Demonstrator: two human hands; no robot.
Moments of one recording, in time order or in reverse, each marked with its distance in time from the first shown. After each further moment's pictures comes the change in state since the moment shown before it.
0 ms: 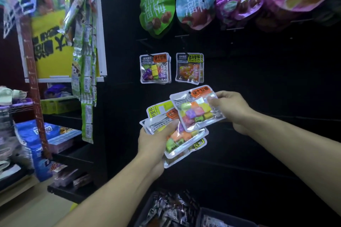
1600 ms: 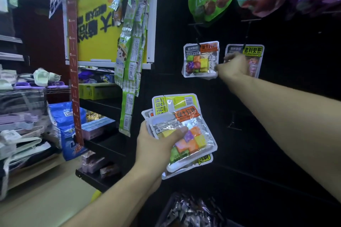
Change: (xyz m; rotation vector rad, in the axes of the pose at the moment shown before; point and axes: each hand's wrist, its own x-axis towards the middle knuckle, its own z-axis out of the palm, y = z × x) left_hand 0.023 0.028 -0.106 0.124 0.088 0.232; right_hand 0.150 -0.054 0.145 -0.277 0.343 -0.246
